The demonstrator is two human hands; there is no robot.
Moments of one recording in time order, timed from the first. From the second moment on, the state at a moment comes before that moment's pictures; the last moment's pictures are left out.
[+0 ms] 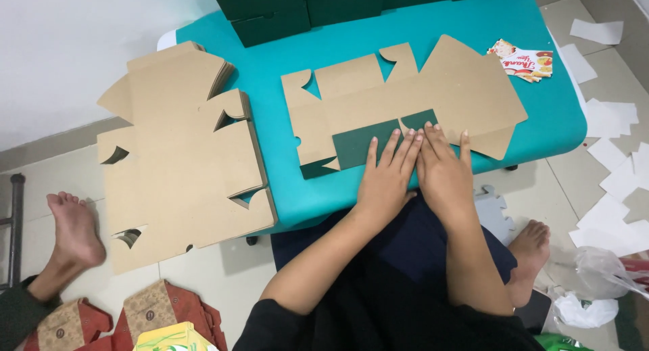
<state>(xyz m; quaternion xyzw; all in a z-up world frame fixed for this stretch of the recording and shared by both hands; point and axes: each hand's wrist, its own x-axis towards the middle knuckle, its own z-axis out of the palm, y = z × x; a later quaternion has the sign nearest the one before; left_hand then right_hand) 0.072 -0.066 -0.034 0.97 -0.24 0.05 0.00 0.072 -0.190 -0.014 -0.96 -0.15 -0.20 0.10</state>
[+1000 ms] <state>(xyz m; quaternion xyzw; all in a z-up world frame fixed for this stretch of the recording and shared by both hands) 0.045 -0.051 -0.020 0.97 -0.23 0.06 0.06 0.065 -0.230 -0.012 -0.98 -0.06 -0.14 0.14</state>
